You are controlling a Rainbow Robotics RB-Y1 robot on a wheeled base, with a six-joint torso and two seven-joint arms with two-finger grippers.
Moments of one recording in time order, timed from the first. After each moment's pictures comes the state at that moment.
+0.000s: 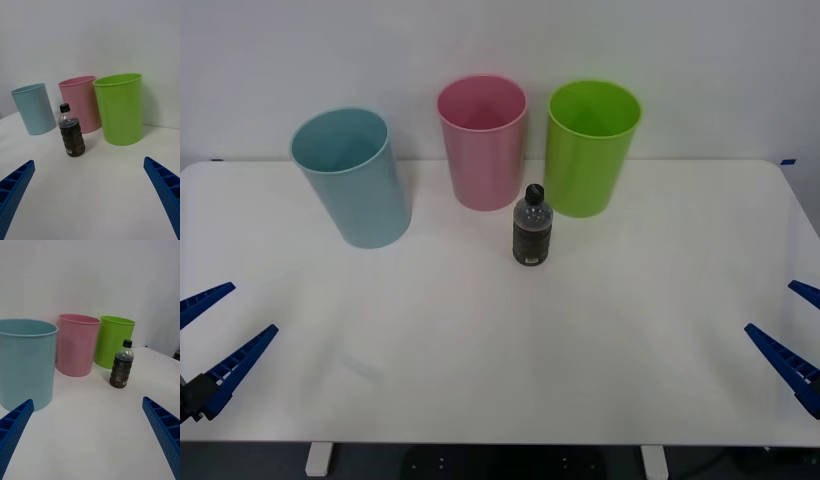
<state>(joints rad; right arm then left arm) 0.35 -0.40 -0.52 -1.66 0.96 -1.22 0.00 0.35 0.40 0.52 -1.66 -0.96 -1.22 0.00</state>
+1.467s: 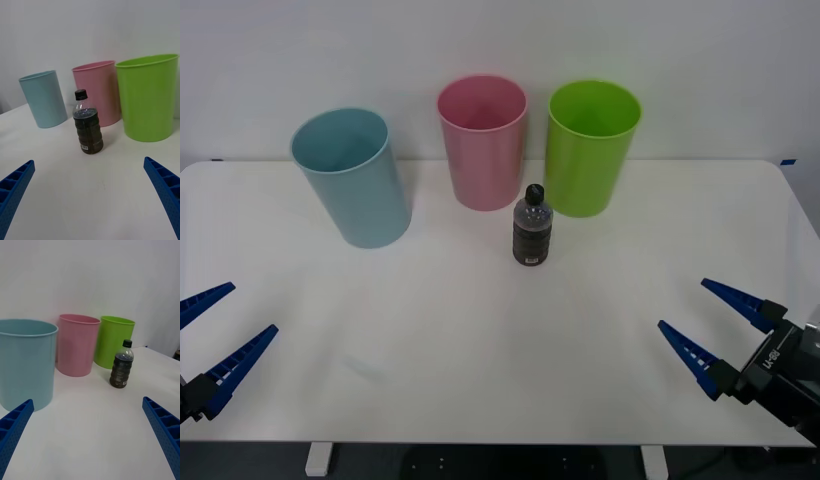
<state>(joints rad) 0.28 -0.37 -0.27 -1.66 1.03 -1.05 0.09 0.35 0.40 0.52 -1.66 -0.96 -1.22 0.00</state>
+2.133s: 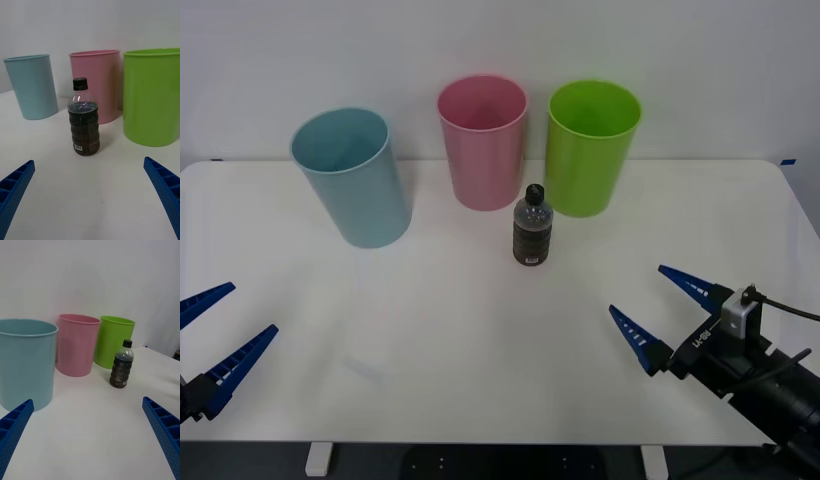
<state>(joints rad) 0.22 -0.36 -0.07 -1.65 1.06 -0.80 0.23 0.35 0.40 0.52 -1.66 -0.96 -1.22 0.00</state>
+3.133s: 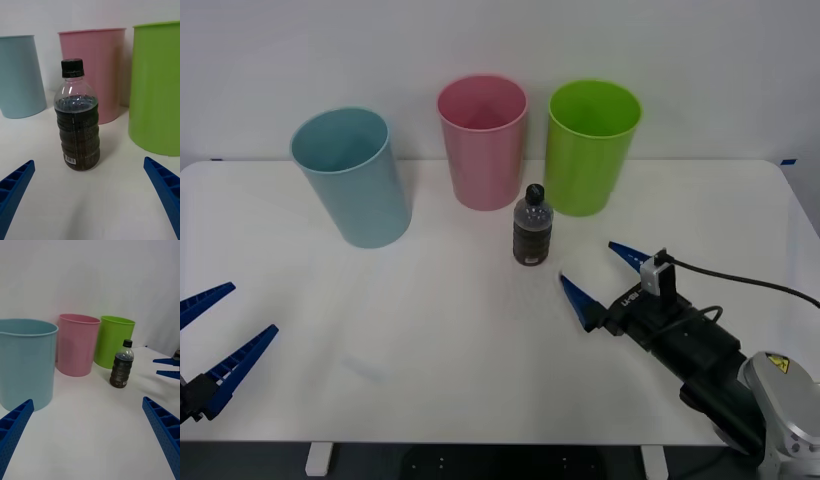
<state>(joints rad) -0.05 -0.16 -0.08 -1.39 1.29 -0.72 0.26 0.35 0.40 0.52 -1.66 -0.96 -1.22 0.00</state>
